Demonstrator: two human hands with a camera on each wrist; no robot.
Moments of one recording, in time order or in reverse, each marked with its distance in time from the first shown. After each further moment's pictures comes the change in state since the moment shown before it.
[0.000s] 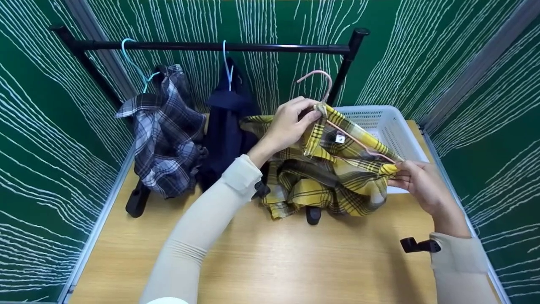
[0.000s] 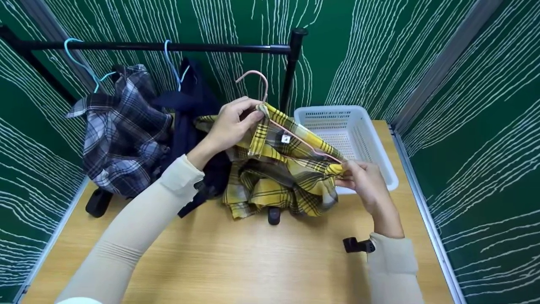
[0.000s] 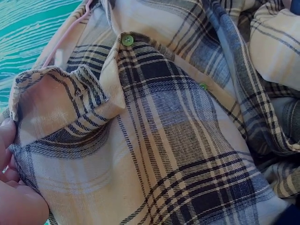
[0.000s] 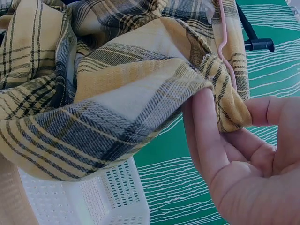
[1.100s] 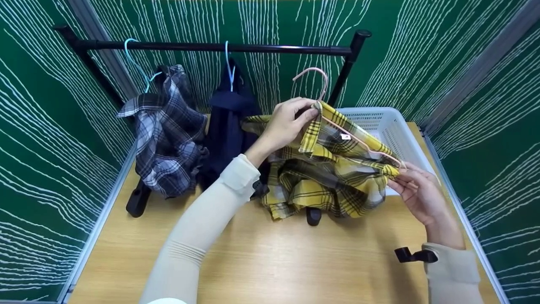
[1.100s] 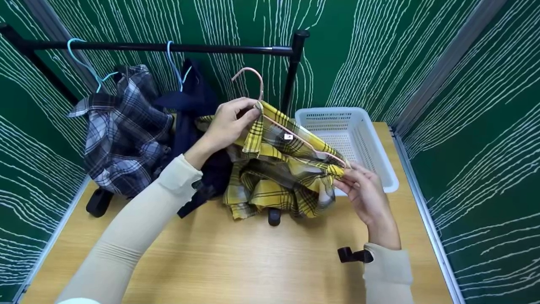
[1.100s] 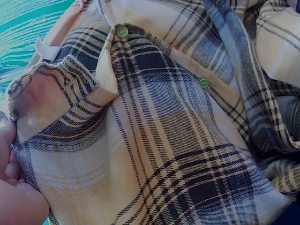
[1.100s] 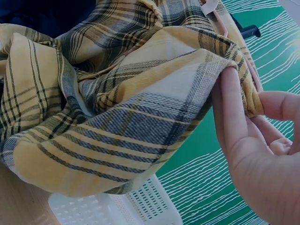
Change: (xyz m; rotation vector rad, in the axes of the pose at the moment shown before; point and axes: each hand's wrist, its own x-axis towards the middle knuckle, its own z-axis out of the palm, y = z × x) left_hand -0.001 0.000 -0.008 -0.069 0.005 -0.013; right_hand -0.005 0.028 0.009 0.442 -0.075 -0.193
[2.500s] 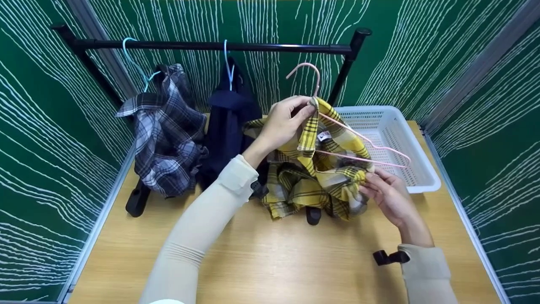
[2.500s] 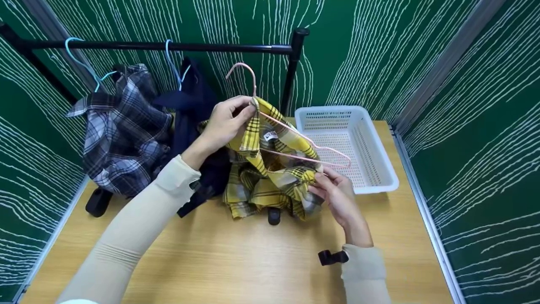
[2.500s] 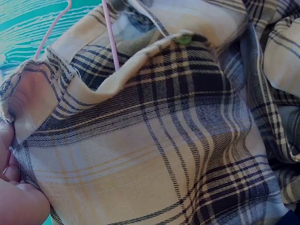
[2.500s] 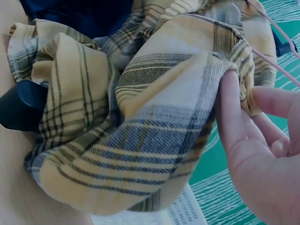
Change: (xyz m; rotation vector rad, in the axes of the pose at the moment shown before) left_hand -0.002 -0.002 -0.003 -0.073 0.019 -0.028; right_hand 0.014 0.054 0.023 -0.148 0.076 0.047
